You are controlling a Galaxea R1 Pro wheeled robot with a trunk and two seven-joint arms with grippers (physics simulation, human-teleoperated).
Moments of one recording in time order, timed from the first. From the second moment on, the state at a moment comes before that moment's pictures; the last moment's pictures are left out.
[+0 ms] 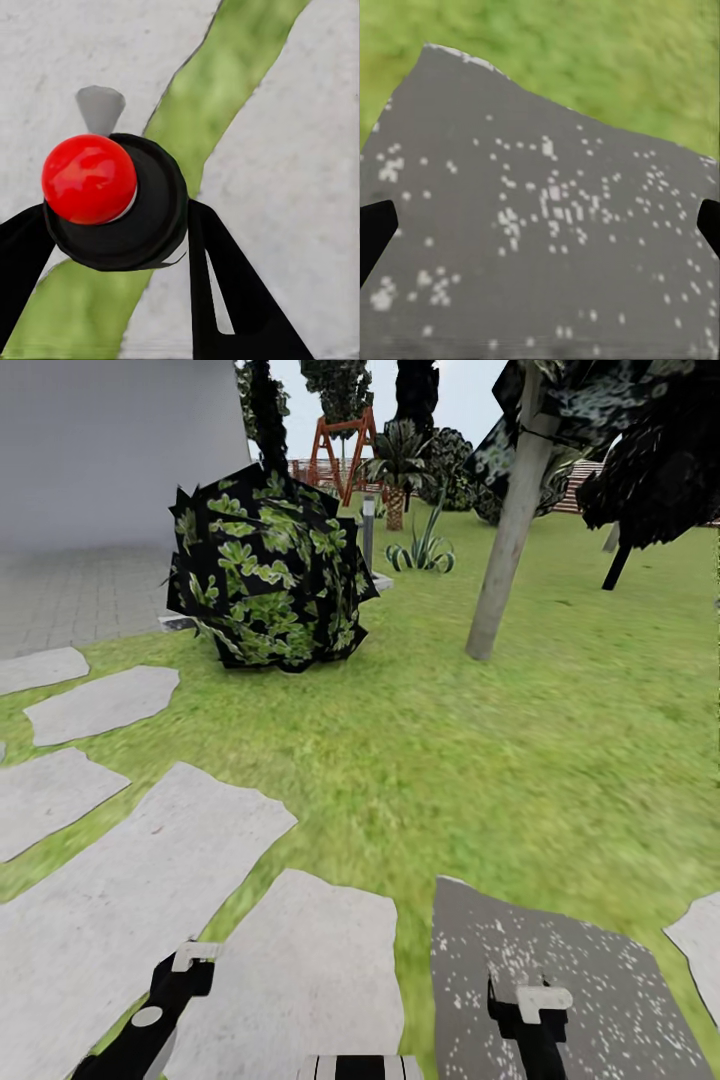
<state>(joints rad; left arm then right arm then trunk) -0.47 0.10 0.17 -0.41 -0.20 -0.18 0.02 -0.34 -0.04 0.01 -0.36 0.15 -0.51 -0.29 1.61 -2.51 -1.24</state>
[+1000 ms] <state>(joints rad) -0.33 0.10 0.22 -0.41 -0.16 -0.19 0.02 -0.34 -0.03 0.02 -0.27 0.15 -0.55 -0.29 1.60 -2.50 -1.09</state>
